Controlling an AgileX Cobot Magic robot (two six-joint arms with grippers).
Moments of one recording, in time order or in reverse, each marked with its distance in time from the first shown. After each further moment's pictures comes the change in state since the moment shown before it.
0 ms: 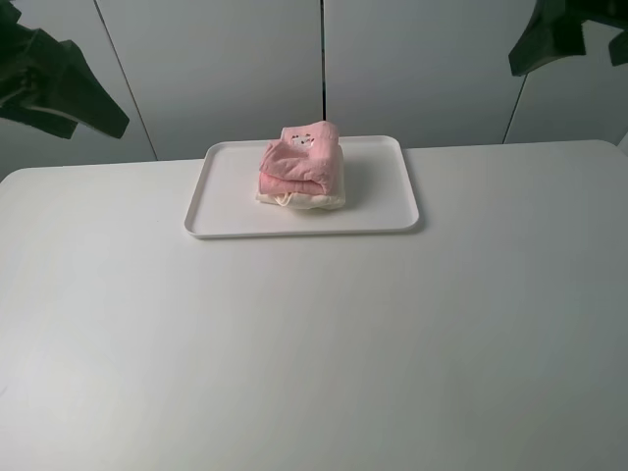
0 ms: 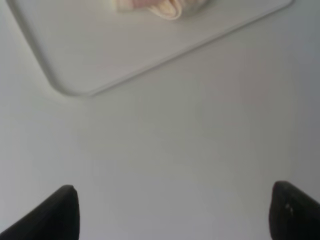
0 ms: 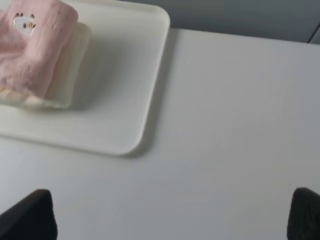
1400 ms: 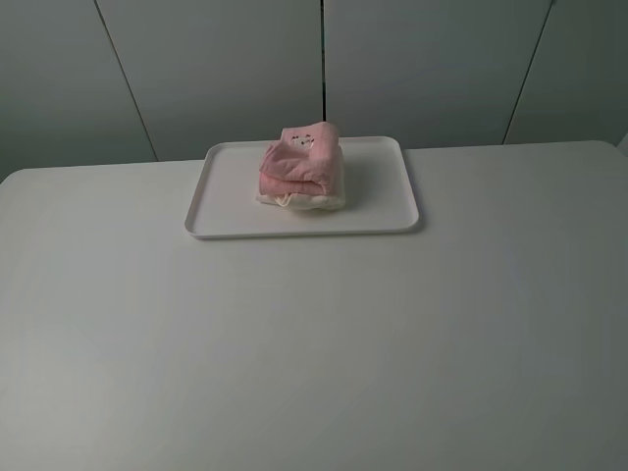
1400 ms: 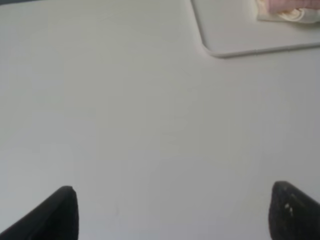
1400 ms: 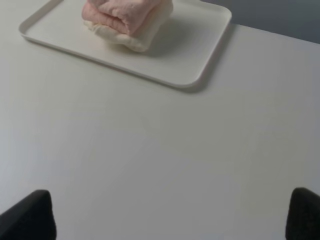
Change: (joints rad) left arm 0.000 -1.297 0.596 0.453 0.174 -0.451; right arm 0.008 -1.101 0.551 0.142 0.284 -0.214
